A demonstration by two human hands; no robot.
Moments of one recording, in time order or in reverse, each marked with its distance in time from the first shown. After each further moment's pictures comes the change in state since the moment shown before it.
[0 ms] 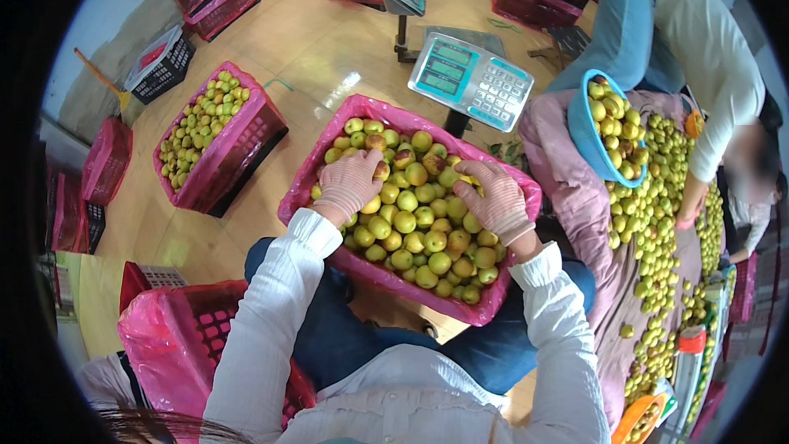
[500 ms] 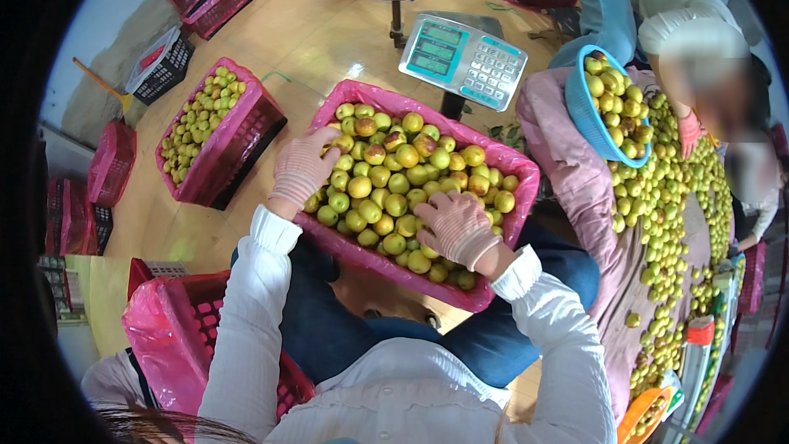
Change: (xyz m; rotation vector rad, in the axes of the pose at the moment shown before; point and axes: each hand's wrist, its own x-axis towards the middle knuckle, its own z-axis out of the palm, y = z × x) left_hand -0.027 -0.028 -0.038 -0.205 0.179 -0.084; right_hand -0.046 -0.034 0.031 -0.359 -0.374 -0.168
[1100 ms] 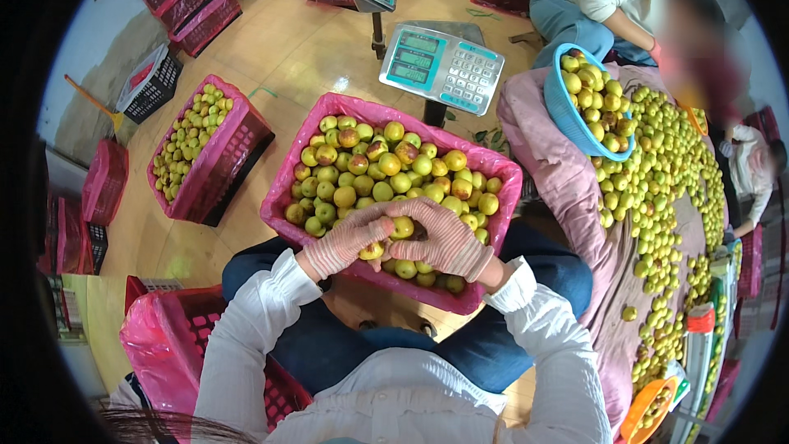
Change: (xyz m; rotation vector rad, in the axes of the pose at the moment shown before) left_hand -0.072 0.063 0.033 -1.414 -0.859 -0.073; right_hand -0.011 -0.009 -0.024 0.968 0.115 0.010
